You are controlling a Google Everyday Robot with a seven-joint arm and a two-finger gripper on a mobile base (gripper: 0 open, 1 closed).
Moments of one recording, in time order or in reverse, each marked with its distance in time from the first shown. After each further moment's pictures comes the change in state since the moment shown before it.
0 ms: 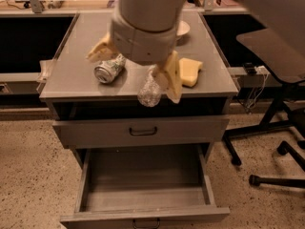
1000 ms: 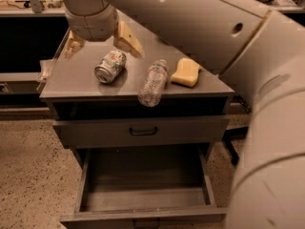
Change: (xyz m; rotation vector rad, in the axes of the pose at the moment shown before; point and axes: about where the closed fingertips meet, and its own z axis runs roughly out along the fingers) arm 0.077 -0.101 0.076 -0.201 0.071 -0.399
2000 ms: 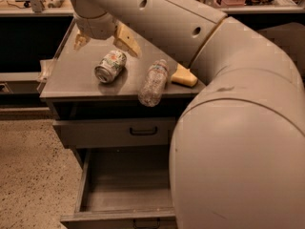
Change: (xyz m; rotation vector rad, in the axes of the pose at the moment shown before) arm 0.061 -0.008 0.051 -0.018 0.022 0.176
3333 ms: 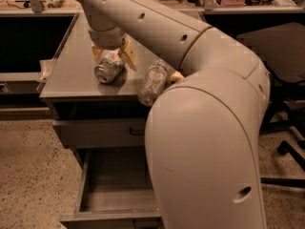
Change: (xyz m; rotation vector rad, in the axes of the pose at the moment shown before) arm 0.019 0.009 0.067 -0.049 -0.080 0.108
